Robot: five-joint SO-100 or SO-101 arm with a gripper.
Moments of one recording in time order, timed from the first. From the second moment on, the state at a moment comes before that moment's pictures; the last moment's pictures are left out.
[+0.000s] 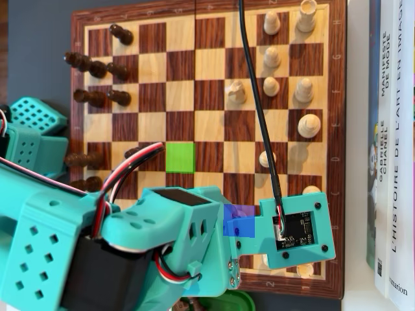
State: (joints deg) arm 15.0 70.0 70.8 75.8 66.4
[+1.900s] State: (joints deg) arm 2.1 99.0 103.4 77.5 73.1
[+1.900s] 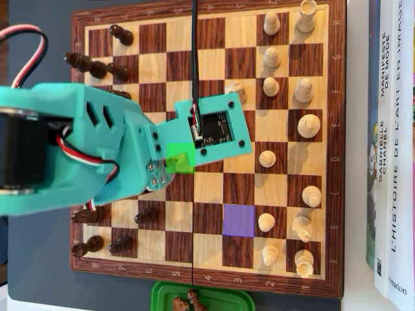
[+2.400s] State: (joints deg) arm 0.7 99.0 107.8 73.3 73.2
